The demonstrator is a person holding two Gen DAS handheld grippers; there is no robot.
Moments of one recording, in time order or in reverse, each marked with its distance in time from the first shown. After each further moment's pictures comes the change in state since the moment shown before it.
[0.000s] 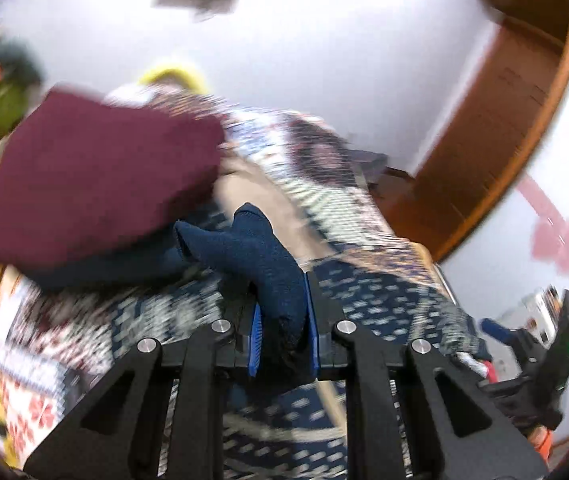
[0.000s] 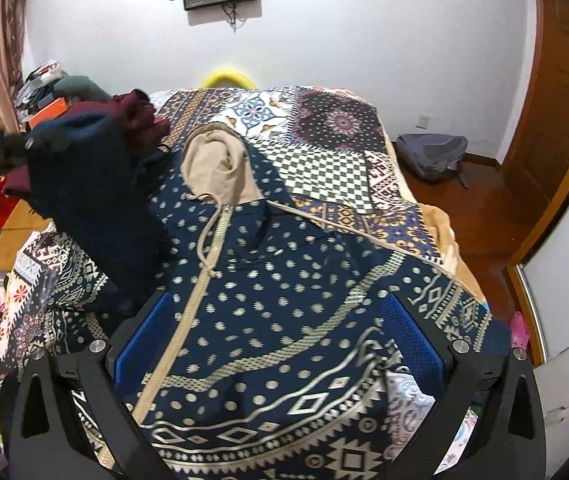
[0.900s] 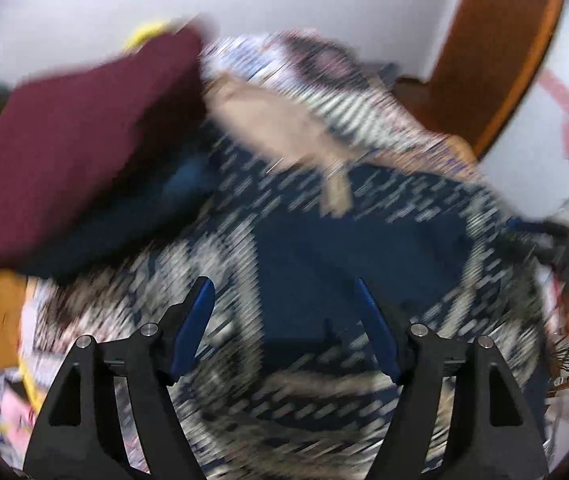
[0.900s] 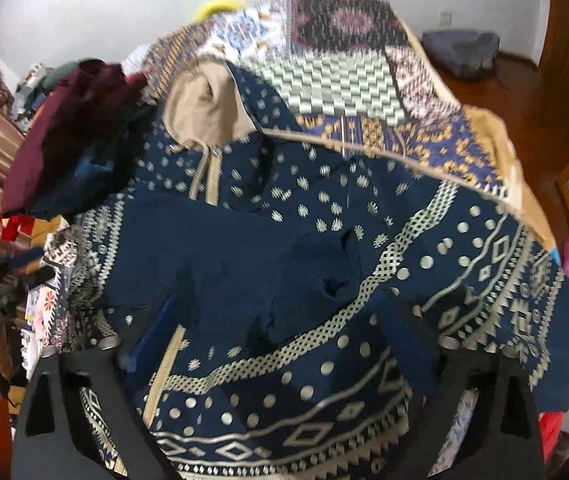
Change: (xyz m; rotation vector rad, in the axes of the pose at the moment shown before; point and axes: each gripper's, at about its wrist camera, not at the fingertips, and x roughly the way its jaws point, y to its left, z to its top) left arm 0.055 0.037 -0.048 0.159 0.295 0.172; right arm 0.093 -0.034 0.008 0.173 0.363 0.210
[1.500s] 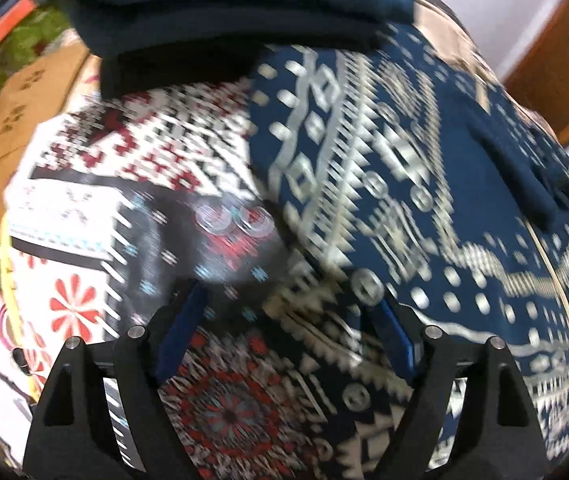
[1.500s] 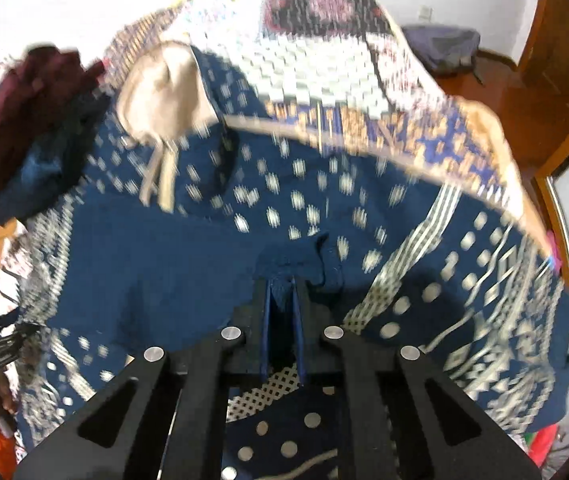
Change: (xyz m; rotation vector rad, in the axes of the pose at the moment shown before) left arm 0.060 0.095 -0.110 -0.248 0.126 0.108; right arm 0.011 0.000 0.012 0.001 -0.032 -0.117
